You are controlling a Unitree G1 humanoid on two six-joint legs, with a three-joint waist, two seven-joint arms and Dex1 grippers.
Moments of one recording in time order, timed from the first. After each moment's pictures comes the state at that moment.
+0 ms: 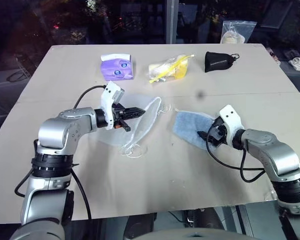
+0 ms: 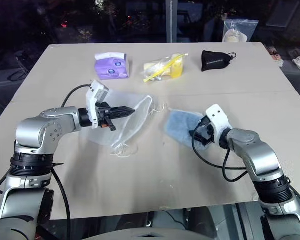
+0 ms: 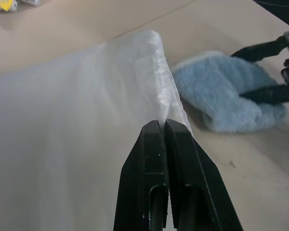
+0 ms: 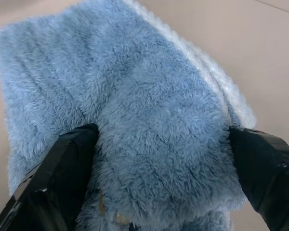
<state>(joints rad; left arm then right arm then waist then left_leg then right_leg) -0.55 0.68 0.05 -0.06 -0.54 0.94 -0.86 -0.33 -0.52 0.09 -0.37 0.28 1.00 0.44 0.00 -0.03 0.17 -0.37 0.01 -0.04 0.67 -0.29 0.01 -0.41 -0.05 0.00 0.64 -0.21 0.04</state>
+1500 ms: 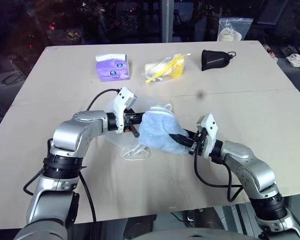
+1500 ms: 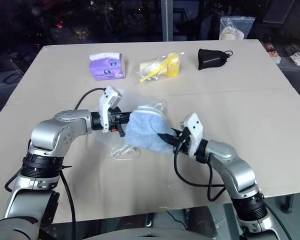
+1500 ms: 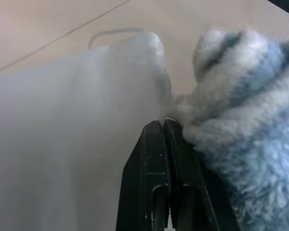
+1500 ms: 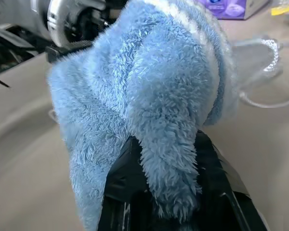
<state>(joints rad) -0.55 0.64 -0.05 -0.06 -0.50 0.87 -0.89 -0.20 -0.30 0.18 -0.38 0.45 0.61 0.67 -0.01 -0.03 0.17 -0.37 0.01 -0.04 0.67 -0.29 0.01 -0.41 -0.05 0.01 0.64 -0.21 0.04</state>
